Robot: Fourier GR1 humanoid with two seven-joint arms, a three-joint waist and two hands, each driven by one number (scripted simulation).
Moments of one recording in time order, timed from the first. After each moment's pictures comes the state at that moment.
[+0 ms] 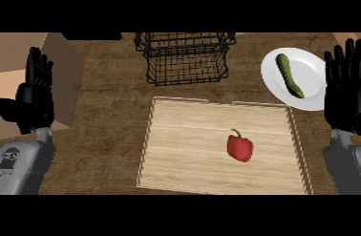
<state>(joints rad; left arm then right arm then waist) -0.30 0.35 0.03 -1.33 0.17 0.37 -0.16 -0.28 -0.34 -0.05 -1.48 -0.49 -0.27 -0.22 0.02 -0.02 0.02</state>
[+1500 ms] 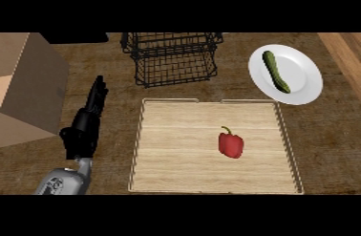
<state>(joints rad) -0.15 0.23 -0.24 -1.51 0.05 0.37 0.00 0.18 -0.79 -0.28 -1.95 -0.32 0.50 -0.28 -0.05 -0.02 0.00</state>
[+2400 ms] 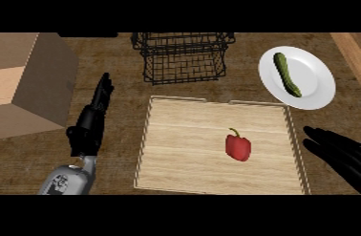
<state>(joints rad) -0.17 0.21 -0.24 -1.51 0.02 0.34 0.01 0.07 -0.86 0.07 -2.49 0.01 0.35 0.52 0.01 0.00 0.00</state>
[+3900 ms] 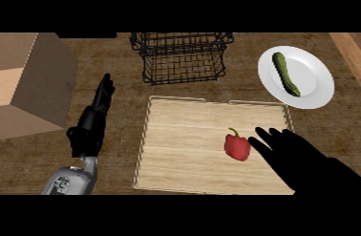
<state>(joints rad) -0.15 0.16 -0.20 -1.52 -0.02 0.29 0.02 -0.24 -0.80 0.54 -2.36 0.31 0.45 0.85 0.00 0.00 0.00</state>
